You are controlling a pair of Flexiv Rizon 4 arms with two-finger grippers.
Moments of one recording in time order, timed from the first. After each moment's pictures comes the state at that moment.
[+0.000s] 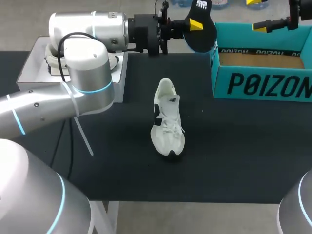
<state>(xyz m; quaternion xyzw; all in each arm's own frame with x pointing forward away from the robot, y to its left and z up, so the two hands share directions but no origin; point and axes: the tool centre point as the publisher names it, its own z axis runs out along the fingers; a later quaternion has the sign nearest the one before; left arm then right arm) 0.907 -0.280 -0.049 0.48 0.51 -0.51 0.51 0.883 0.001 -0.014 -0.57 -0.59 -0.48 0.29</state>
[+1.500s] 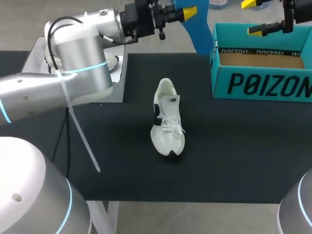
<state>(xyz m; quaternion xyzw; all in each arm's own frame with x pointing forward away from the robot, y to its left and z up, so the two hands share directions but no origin) 0.914 -0.266 -0.015 0.00 0.64 -0.77 0.07 0.884 0.010 -0.027 -0.57 -0.60 -0.47 0.30</state>
